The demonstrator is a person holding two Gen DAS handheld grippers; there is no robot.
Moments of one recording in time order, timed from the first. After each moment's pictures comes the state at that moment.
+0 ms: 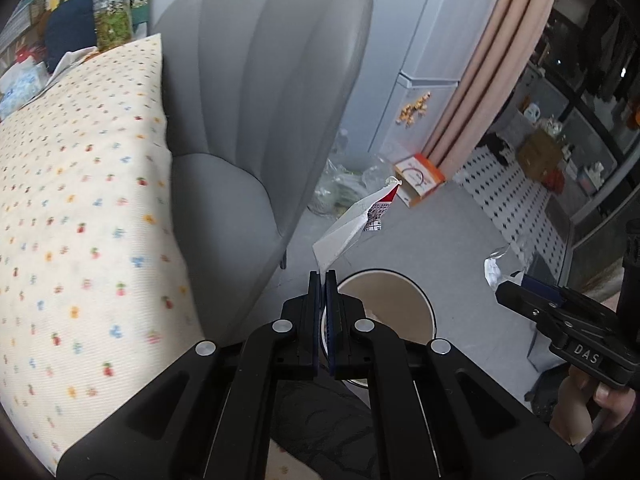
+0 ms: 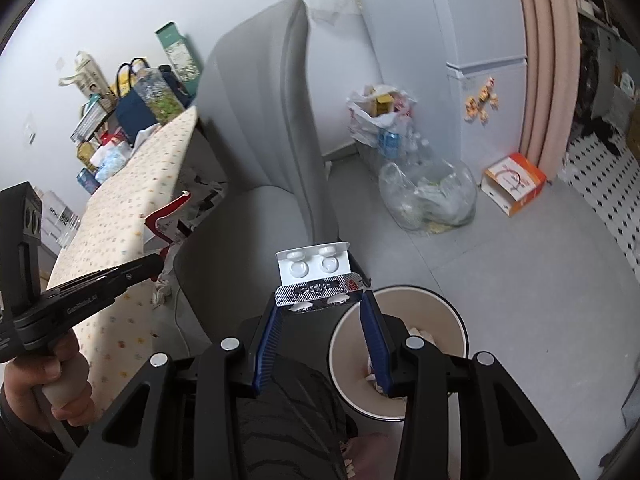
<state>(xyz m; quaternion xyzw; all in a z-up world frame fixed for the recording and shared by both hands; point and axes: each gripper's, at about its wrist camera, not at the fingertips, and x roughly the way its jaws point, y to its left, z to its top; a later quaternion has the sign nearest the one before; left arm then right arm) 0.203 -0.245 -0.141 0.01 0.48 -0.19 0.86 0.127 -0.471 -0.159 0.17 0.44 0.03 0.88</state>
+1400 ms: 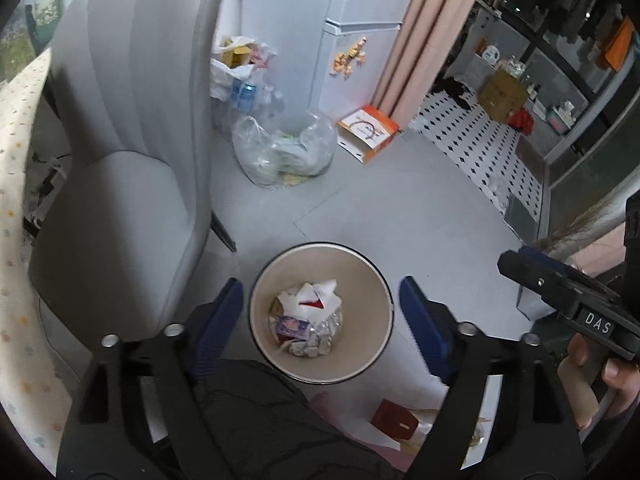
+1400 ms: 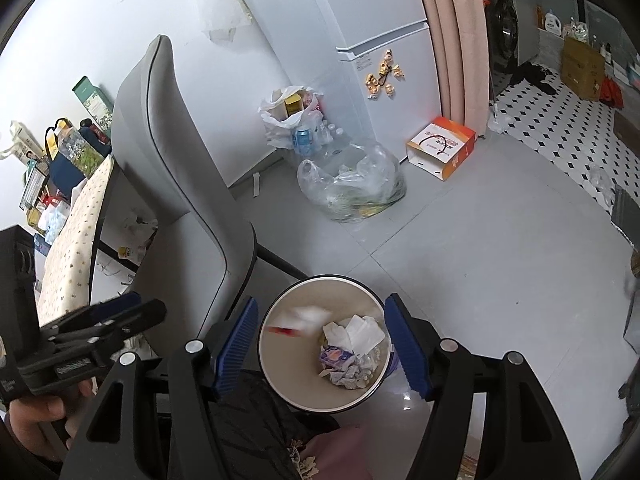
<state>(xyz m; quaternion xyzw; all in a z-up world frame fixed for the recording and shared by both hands) 0.200 -0.349 -0.177 0.06 0.51 -0.27 0.81 0.086 -0.574 -0.191 0.24 0.44 -0.08 0.86</state>
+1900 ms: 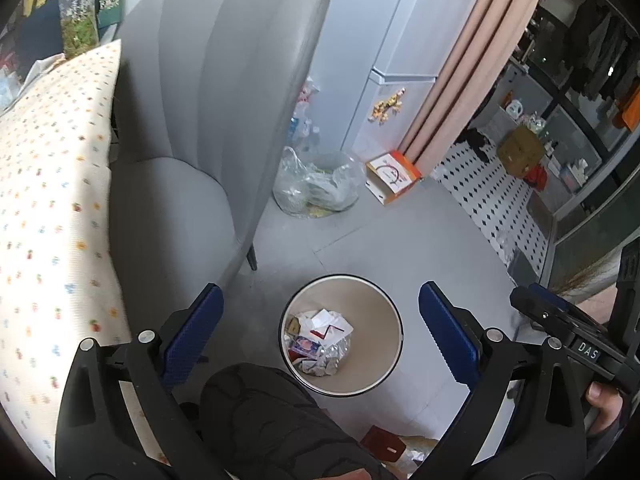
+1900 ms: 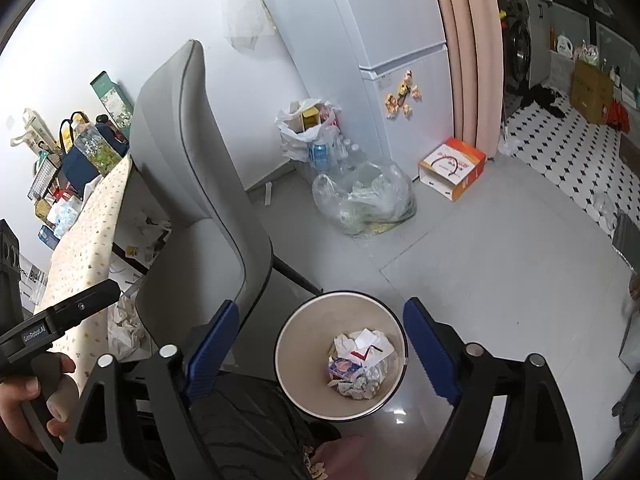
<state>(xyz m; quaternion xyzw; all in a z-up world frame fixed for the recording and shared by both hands) 0.209 -0.284 -0.125 -0.01 0.48 -0.22 0.85 0.093 -0.549 -0.150 0.21 0.42 -0.07 0.88</state>
